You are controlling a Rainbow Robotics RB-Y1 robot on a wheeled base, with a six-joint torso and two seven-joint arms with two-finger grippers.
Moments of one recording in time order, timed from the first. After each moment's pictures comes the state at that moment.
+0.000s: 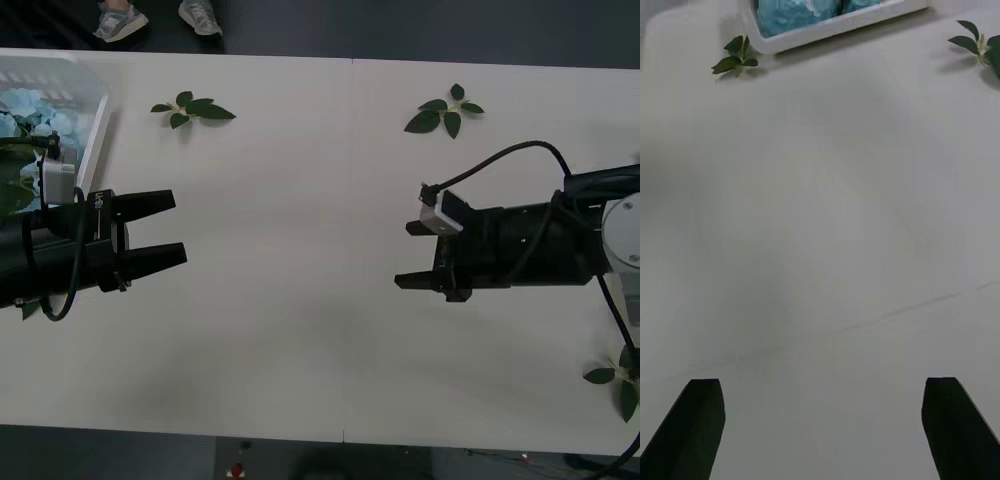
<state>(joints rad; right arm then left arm) -0.21 -0.36 -0.07 -1.87 -1.21 1.45 2.67 -0.03 0.65 0.12 -1.76 2.06 1.19 -2.71</state>
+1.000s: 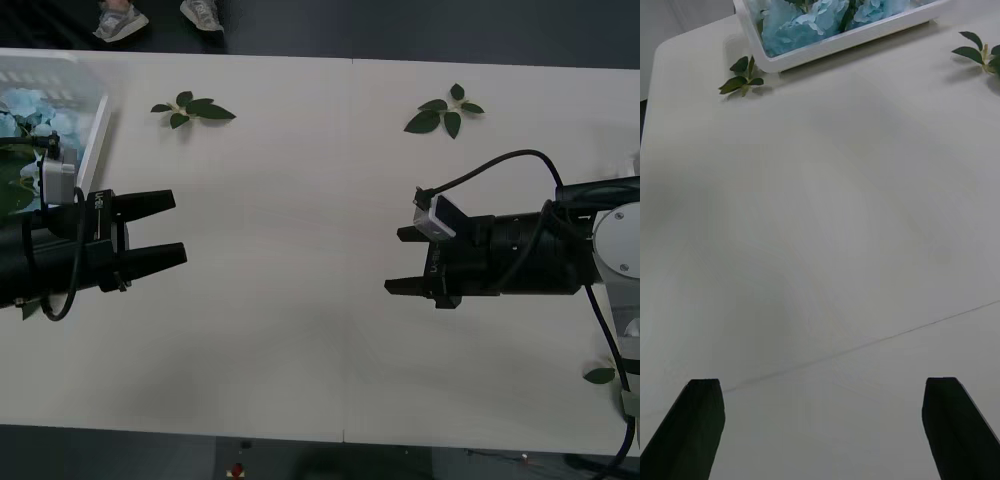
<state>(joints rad) -0.18 -0.31 -0.08 -1.87 -1.21 1.45 2.67 -0.03 0.65 0.12 -1.76 2.06 1.19 -2.71</state>
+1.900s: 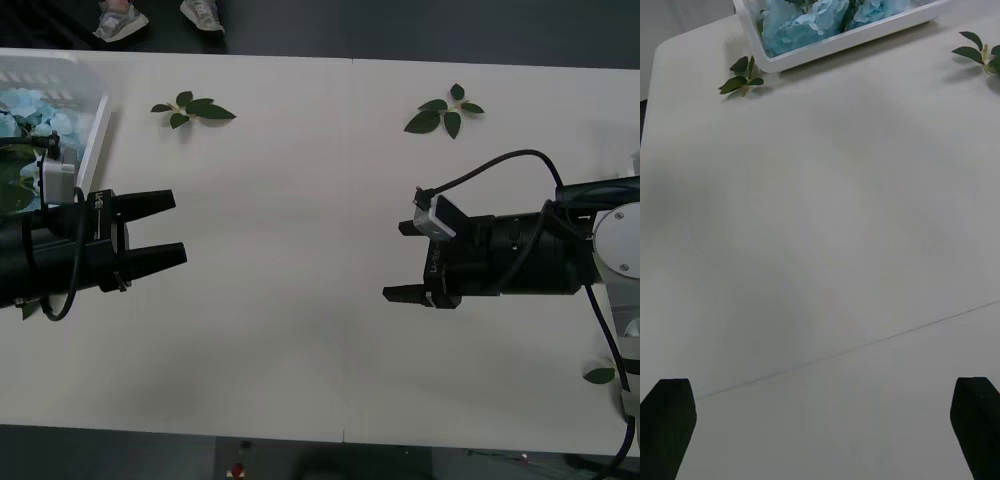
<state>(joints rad) -0.18 -0.31 -0.08 -1.87 -1.21 1.45 2.67 -0.03 0.65 0.12 -1.76 2.06 1.19 -2.71</state>
